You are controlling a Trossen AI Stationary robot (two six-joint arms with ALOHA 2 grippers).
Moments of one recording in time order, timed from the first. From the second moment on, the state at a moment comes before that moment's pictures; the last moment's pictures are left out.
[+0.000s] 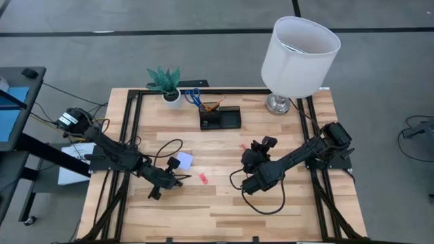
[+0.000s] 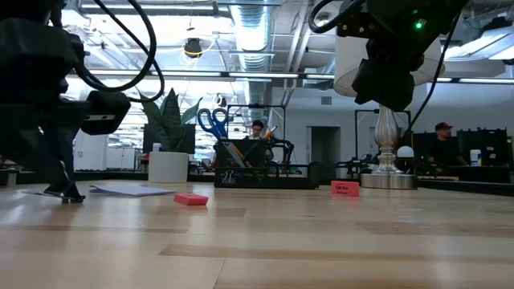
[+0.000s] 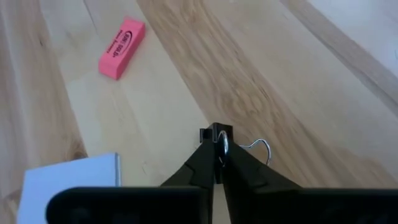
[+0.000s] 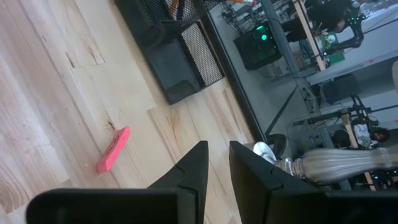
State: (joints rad) left arm -0.52 1.32 0.37 0.07 -0.16 0.11; right arm 0.46 1.85 1.29 -1.35 1.02 0.94
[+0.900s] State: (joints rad) left arm -0.30 1.32 0.56 0.13 -0.59 0.69; right arm 0.46 1.85 1.29 -1.45 1.03 0.84
